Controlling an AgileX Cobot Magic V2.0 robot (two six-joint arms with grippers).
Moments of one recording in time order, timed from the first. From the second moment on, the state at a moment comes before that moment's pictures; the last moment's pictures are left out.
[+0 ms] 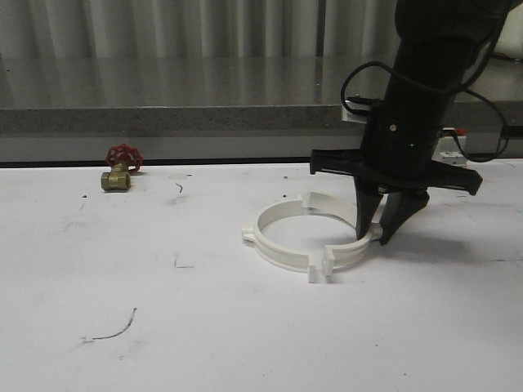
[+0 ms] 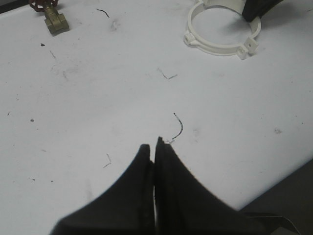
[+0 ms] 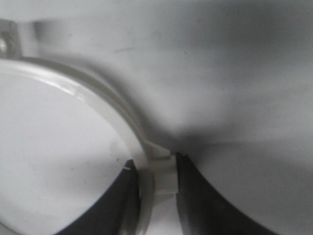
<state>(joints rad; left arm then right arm) -0.42 0.61 -0.59 -0.12 0.74 0.15 0.33 2.01 -1.39 0.10 0.77 0.40</state>
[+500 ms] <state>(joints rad) -0.42 0.61 -0.59 -0.12 0.74 0.15 0.33 2.02 -1.41 0.10 0.78 0.42</state>
